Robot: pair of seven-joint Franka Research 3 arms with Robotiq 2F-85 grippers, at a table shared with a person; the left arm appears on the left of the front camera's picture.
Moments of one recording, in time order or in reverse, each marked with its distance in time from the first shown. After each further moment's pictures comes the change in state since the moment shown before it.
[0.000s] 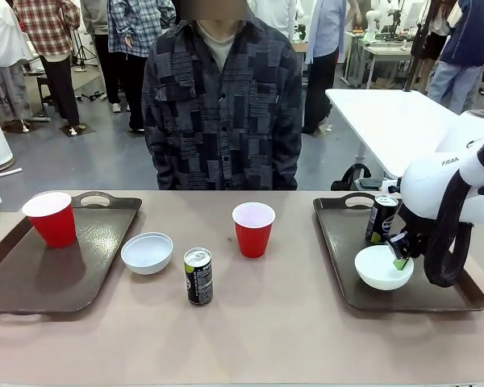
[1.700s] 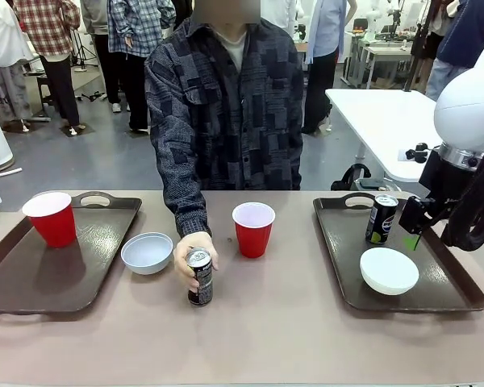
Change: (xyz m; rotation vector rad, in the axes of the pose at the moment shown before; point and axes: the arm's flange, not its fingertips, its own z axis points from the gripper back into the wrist) left arm 0.000 0.000 0.000 0.000 0.000 0.000; right arm -0.020 0.019 0.108 0.030 0.137 -0.016
